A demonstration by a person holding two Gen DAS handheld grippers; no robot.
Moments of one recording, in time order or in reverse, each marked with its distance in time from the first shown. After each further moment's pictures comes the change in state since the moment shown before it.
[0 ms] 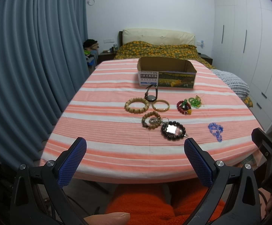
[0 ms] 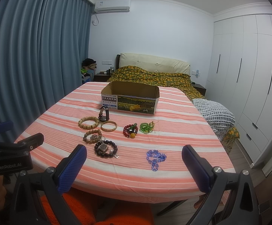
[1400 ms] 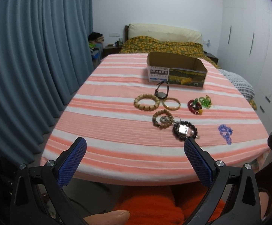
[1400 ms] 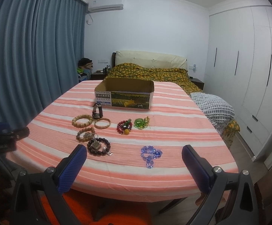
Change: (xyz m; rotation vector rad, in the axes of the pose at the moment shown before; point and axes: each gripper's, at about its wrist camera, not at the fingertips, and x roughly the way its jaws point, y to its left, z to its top) left arm 0.022 0.026 0.003 -0.041 0.044 0.017; right arm 0.024 -0.022 -0.013 0.049 0.025 -0.001
